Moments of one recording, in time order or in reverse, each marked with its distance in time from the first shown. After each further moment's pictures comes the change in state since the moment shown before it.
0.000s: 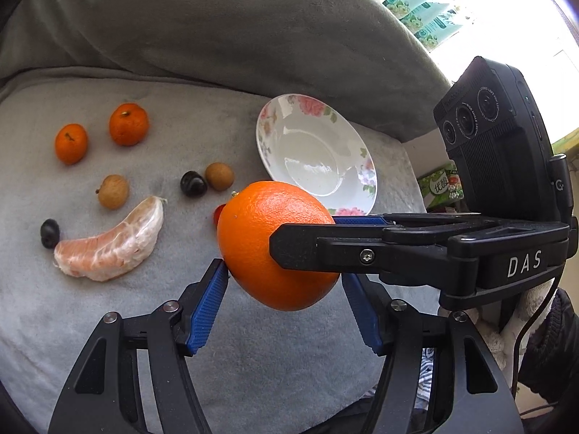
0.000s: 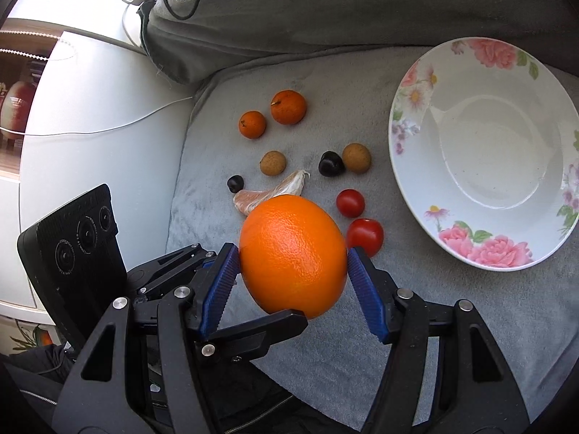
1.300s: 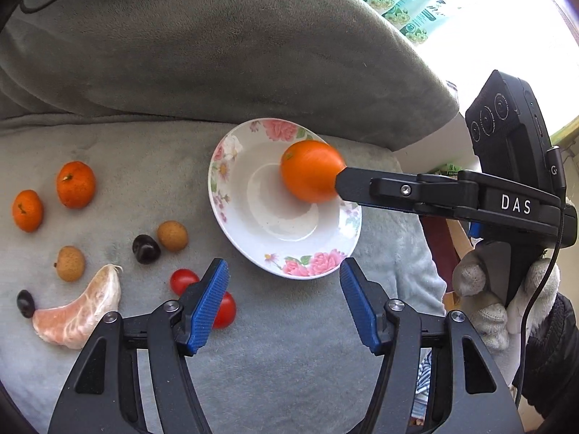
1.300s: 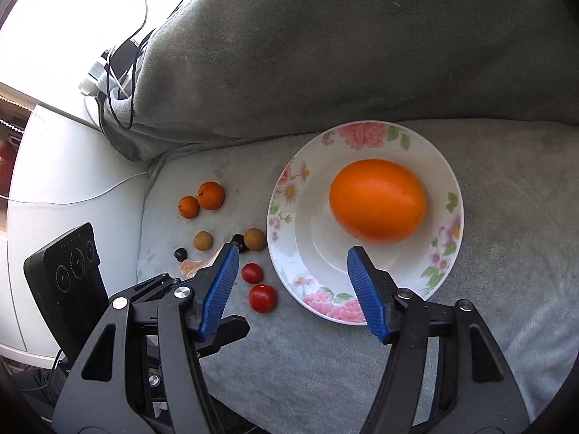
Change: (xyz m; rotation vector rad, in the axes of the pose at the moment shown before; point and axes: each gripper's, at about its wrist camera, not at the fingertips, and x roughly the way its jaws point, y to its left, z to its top) left arm 0.015 -0.031 0.032 0.065 -0.009 -0.001; right arm -0.076 -0.058 0.022 0.078 -0.216 -0.160
